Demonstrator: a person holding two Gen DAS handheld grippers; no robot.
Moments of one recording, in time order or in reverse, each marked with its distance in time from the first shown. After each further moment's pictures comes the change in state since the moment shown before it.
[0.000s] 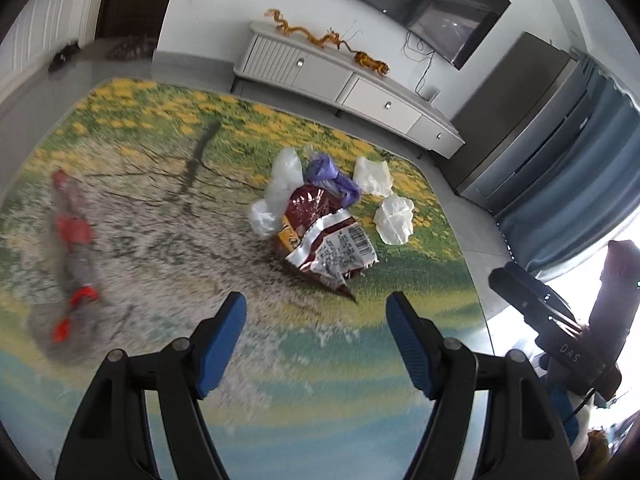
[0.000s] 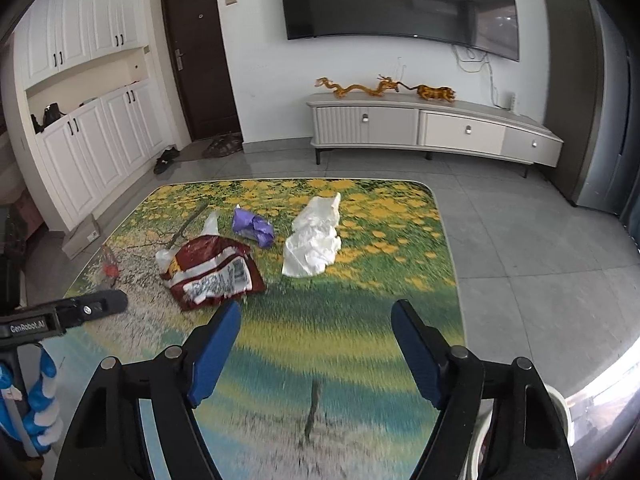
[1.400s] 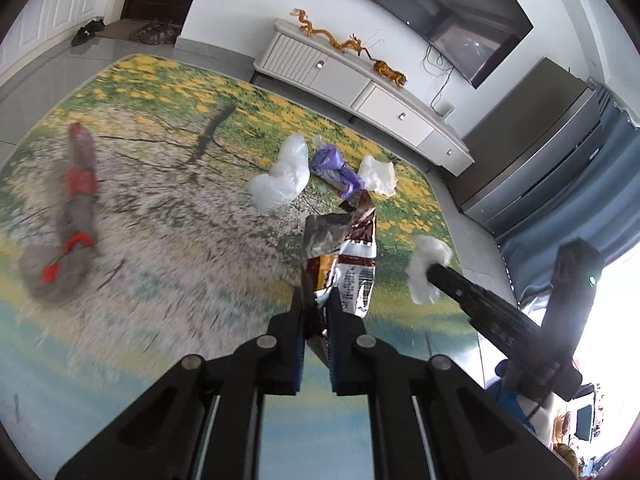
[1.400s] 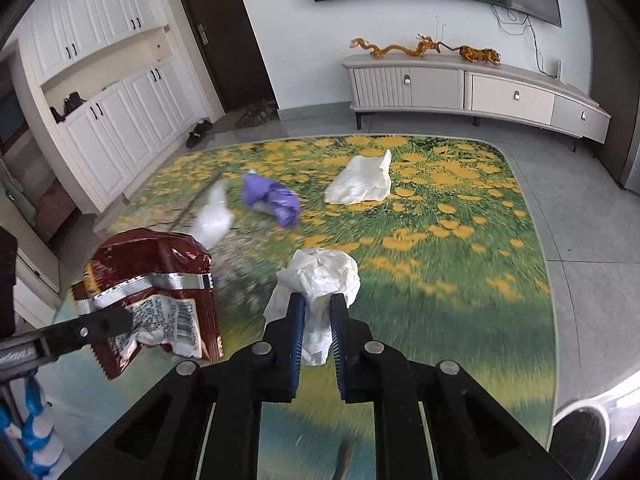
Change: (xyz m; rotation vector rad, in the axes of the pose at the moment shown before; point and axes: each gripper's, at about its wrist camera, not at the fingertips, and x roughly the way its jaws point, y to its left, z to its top) left arm -0.023 -0.005 -0.028 -0.095 -0.044 0.016; right arm 0.044 -0.002 -0.009 0.010 0.094 0.155
